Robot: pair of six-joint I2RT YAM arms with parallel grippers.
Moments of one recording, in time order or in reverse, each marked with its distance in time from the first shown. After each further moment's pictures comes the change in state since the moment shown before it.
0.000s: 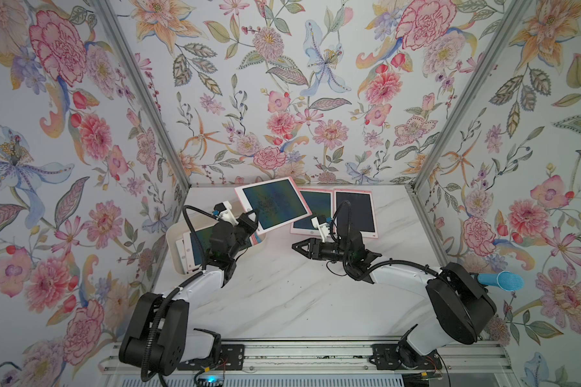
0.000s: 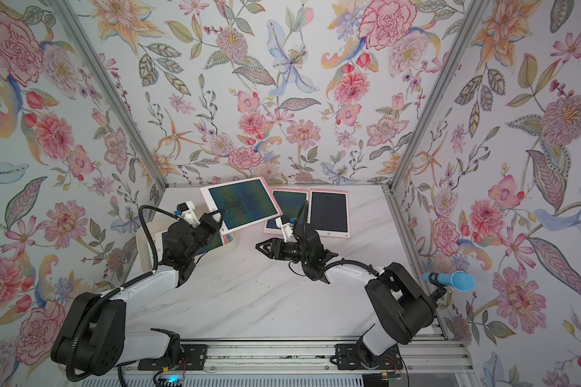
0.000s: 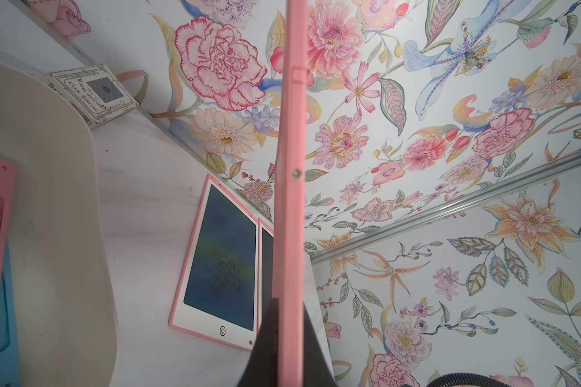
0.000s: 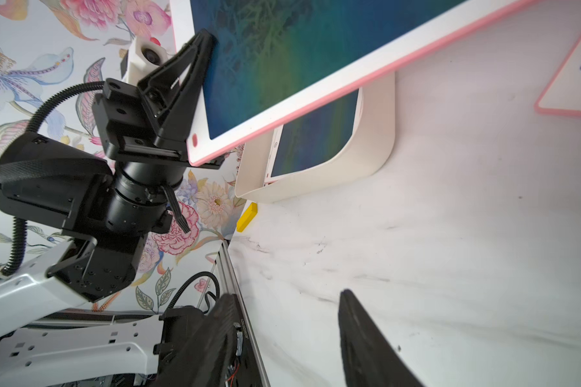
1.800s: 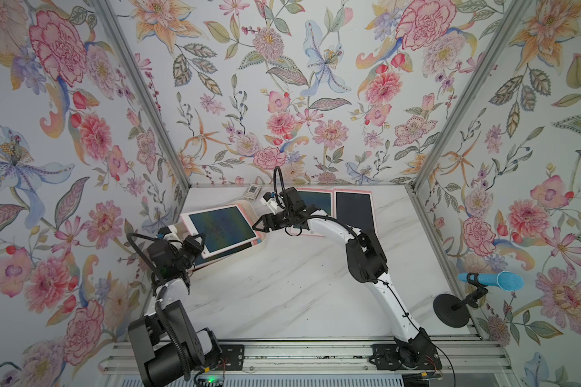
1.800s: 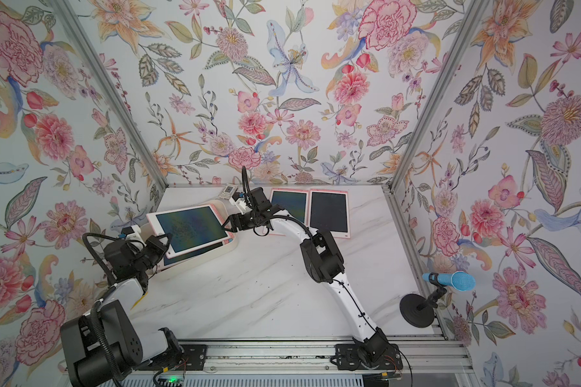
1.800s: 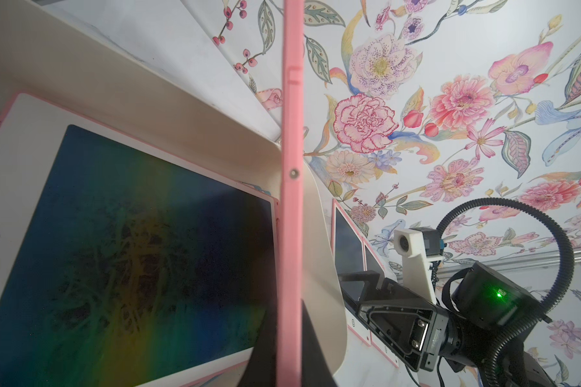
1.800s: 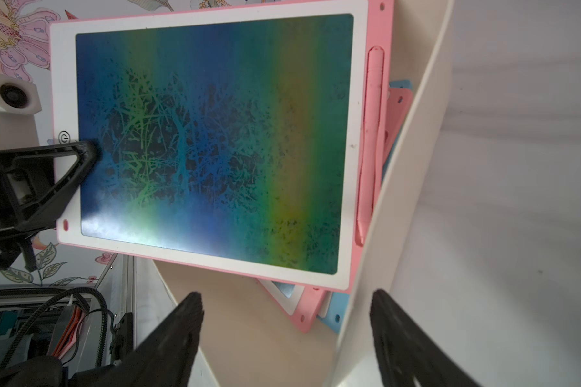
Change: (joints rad) left arm 0.766 -0.129 -0.127 -0.316 0.541 0.335; right arm 0.024 0.908 1.398 -0.912 -0.121 -0.564
